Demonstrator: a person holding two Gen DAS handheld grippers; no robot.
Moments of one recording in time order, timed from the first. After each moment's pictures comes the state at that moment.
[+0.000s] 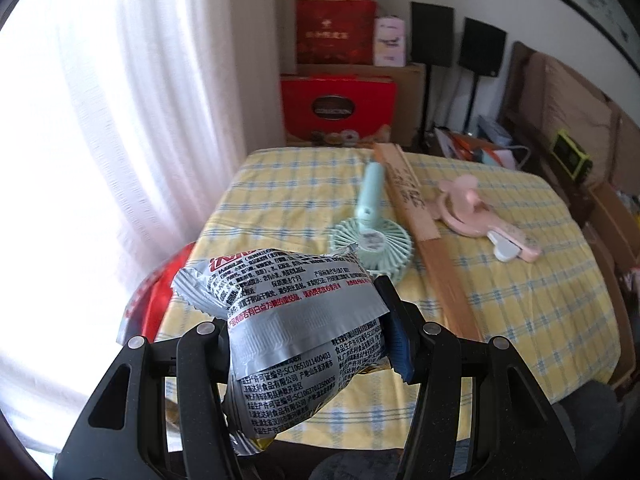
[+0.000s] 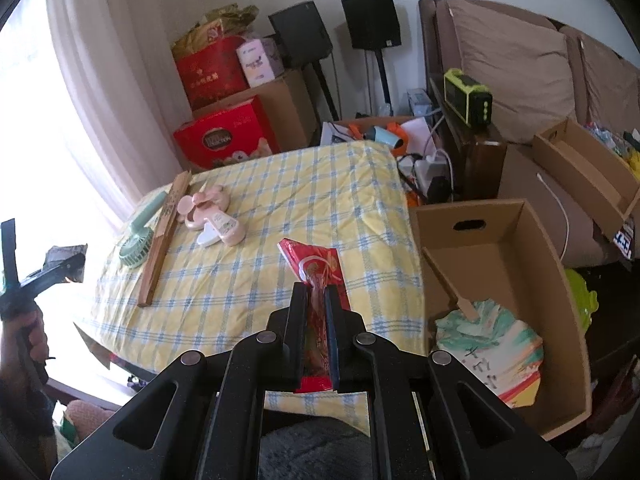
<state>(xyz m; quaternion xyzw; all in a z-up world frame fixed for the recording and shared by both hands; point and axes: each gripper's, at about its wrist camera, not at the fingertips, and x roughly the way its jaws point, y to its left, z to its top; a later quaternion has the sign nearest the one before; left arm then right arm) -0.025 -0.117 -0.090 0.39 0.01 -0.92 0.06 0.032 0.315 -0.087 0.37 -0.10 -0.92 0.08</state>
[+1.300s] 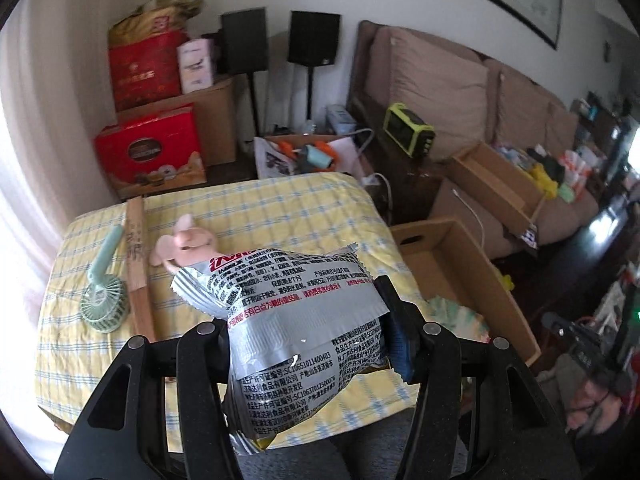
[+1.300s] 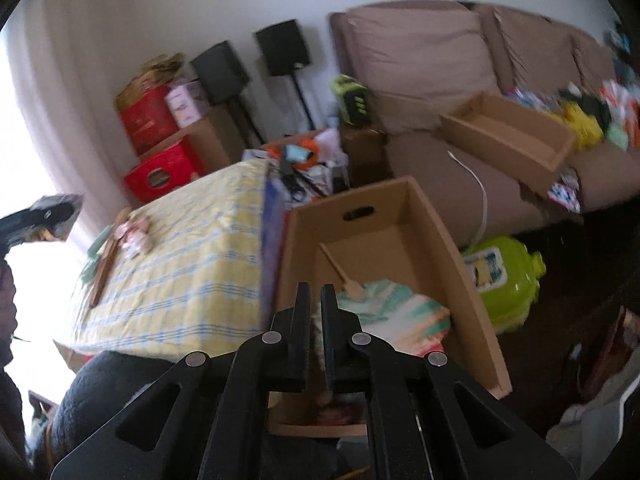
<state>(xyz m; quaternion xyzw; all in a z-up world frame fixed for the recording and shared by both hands) -0.022 0.154 -0.025 0.39 -0.03 -0.91 -0.16 0.112 0.475 -0.120 0.34 -0.17 -0.93 -0.01</state>
